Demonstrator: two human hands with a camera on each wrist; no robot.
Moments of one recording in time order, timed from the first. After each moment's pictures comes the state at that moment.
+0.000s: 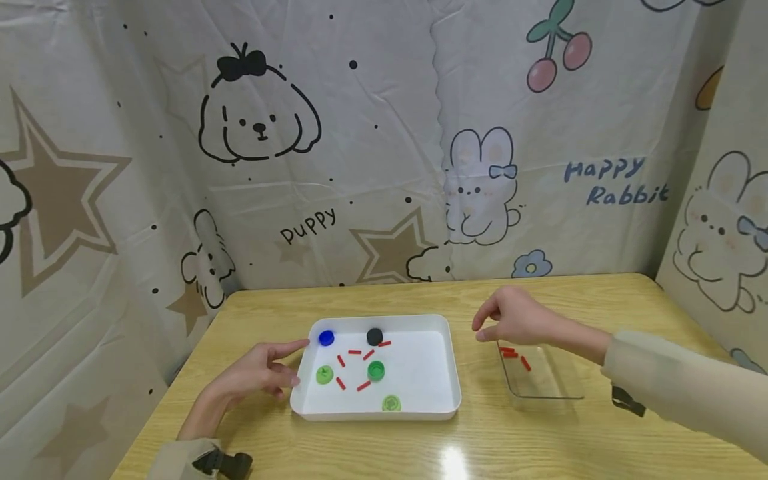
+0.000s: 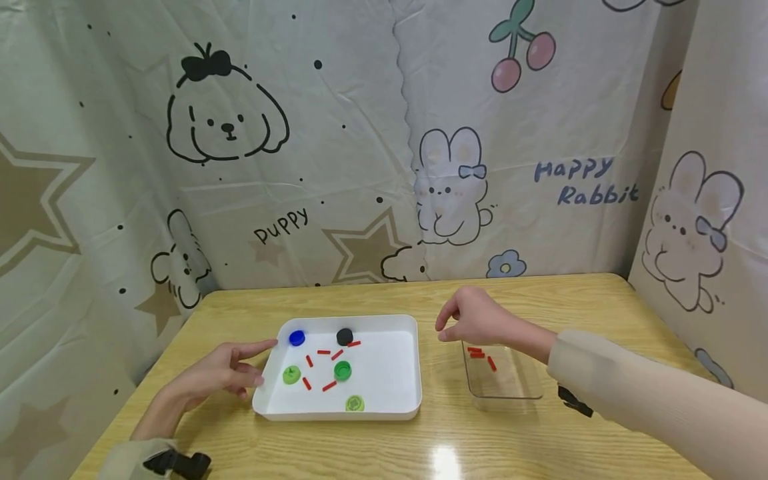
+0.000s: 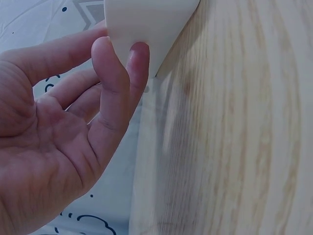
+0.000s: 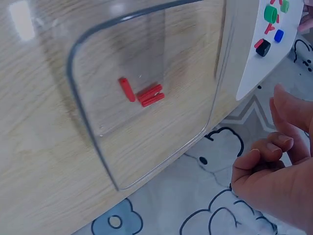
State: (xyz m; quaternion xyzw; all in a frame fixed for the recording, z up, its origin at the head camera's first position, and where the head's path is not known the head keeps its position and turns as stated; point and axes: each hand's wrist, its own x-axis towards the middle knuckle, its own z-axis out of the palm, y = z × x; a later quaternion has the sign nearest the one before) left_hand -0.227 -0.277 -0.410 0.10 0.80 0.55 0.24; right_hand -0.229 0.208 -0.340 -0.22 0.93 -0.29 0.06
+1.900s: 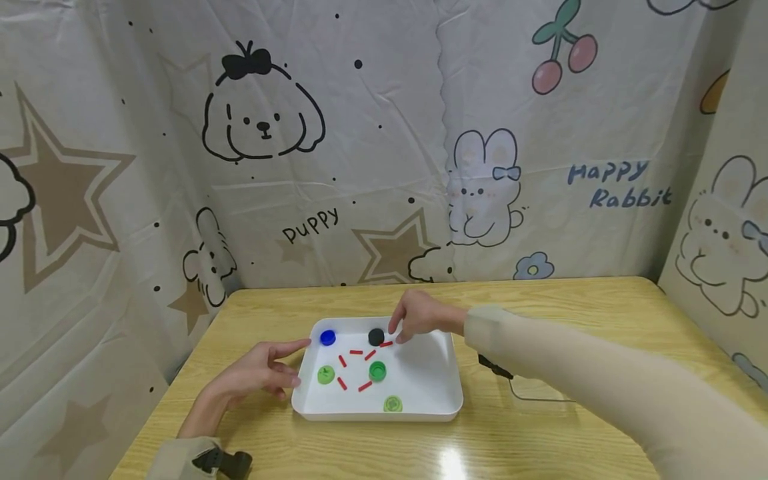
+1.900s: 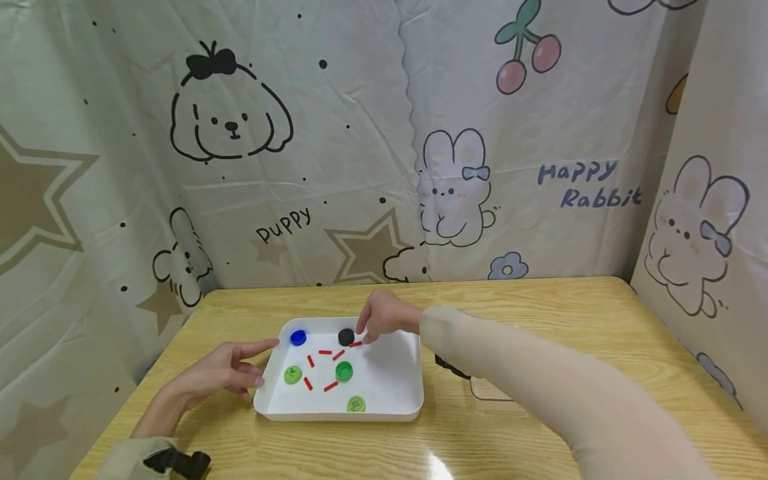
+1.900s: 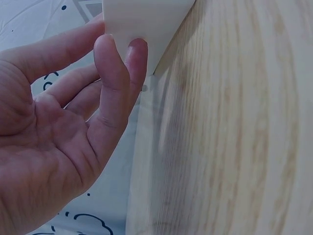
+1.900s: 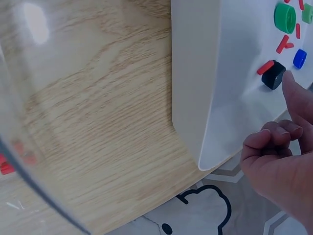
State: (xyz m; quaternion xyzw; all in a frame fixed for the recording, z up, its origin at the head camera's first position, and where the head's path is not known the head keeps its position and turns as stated) left_hand -0.228 -0.281 -0.412 0.10 0.79 0.55 0.25; right_hand -0.299 0.070 -0.378 -0.22 0.91 -0.31 0.16
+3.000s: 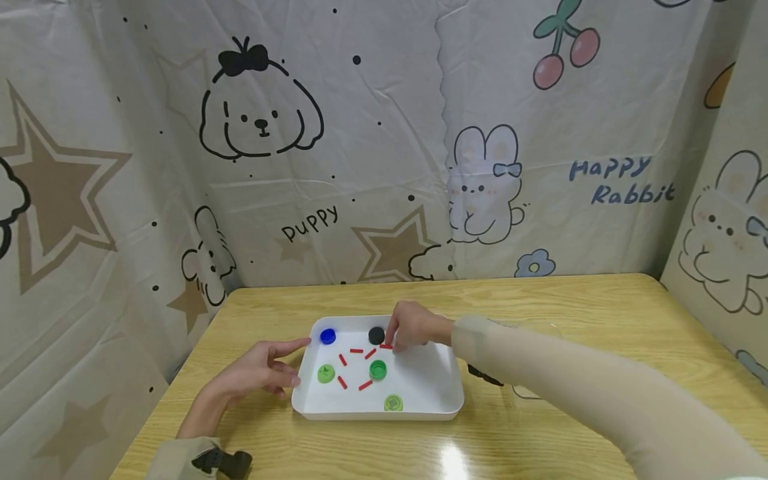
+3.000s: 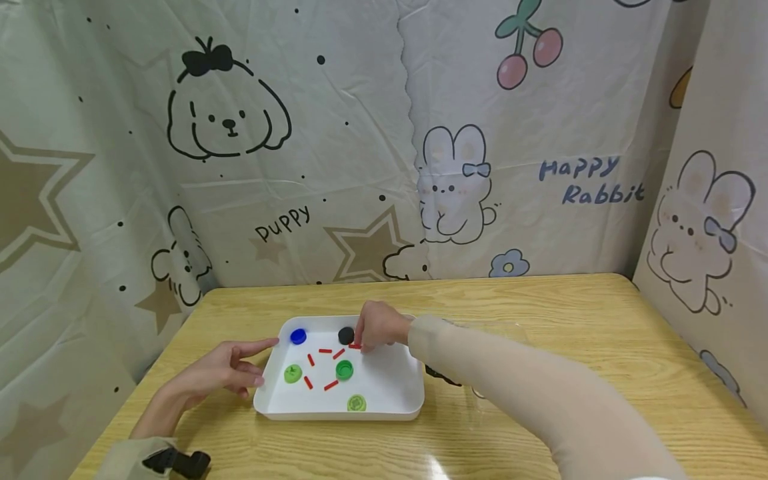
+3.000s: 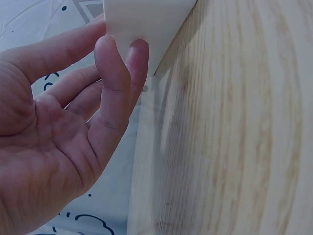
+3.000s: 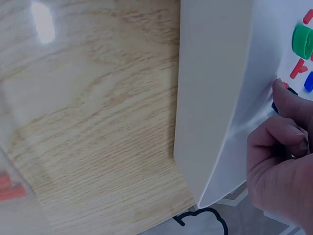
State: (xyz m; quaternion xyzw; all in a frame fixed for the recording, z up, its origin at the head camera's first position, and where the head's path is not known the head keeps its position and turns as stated) left_hand -0.229 -0.282 -0.413 0.10 0.79 0.55 0.25; right_hand -0.299 0.051 -0.403 -0.18 0.93 -0.26 0.17
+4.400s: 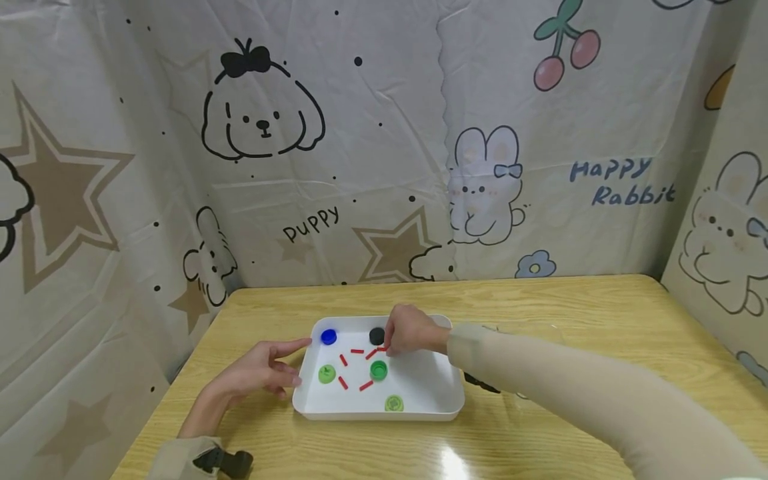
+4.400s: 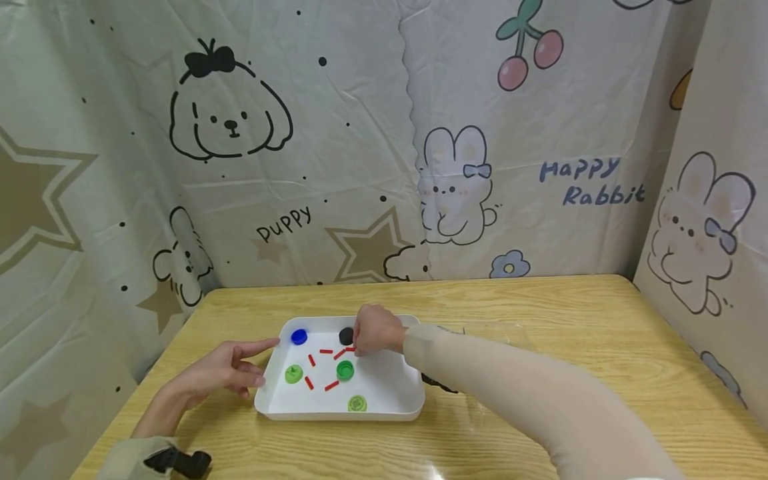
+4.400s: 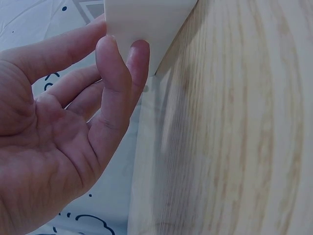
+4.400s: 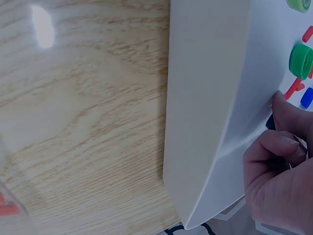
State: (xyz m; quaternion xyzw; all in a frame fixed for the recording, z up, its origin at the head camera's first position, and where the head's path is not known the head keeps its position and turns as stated) left_hand -0.227 -0.281 -0.409 0.10 0.79 0.55 0.25; right_hand -0.285 0.043 -0.404 -0.21 0.94 -0.25 0.13
